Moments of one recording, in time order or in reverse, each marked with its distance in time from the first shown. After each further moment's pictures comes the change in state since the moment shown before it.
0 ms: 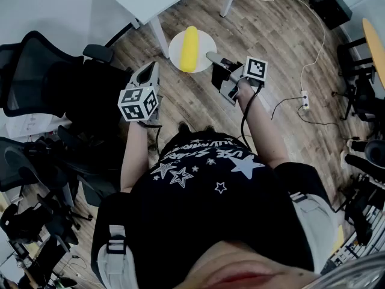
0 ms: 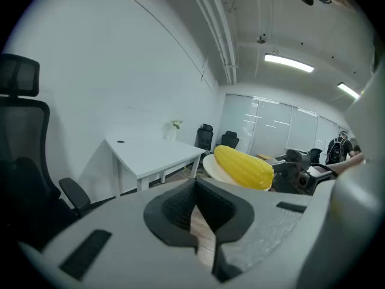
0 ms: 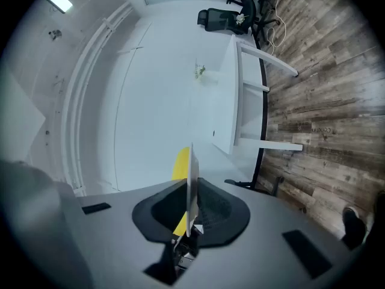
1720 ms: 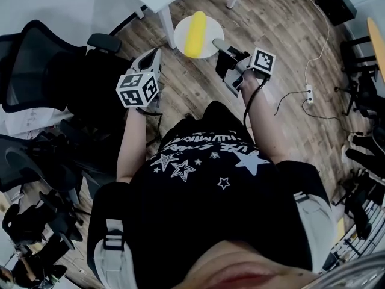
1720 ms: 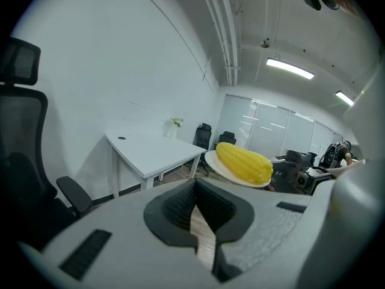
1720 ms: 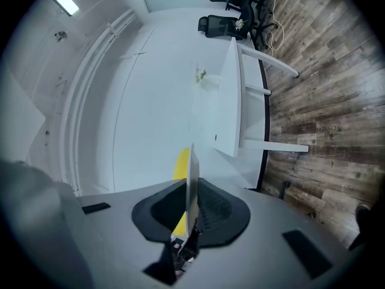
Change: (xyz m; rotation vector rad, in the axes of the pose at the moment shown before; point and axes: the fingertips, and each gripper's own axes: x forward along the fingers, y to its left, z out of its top) left arm 0.001 0.064 0.000 -0.042 0.014 -0.065; right arm 0.052 0.002 -0.011 -0.006 -0.090 0.002
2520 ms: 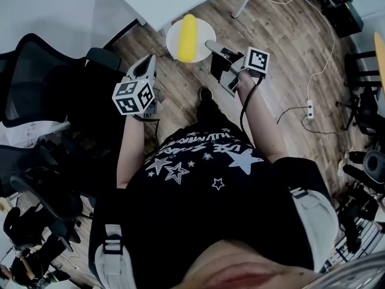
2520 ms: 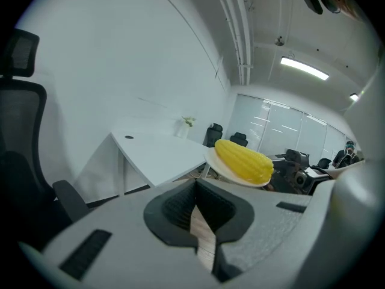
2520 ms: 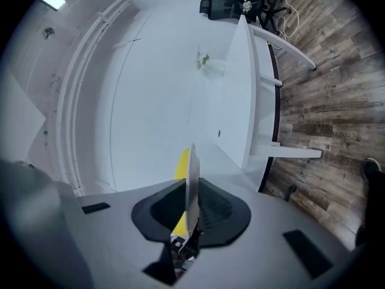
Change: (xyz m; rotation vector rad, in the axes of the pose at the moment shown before) left arm 0.081 0.055 0.033 -0.044 0.001 0.077; right arm 0.093 -0.013 0.078 -0.018 0.122 0.045
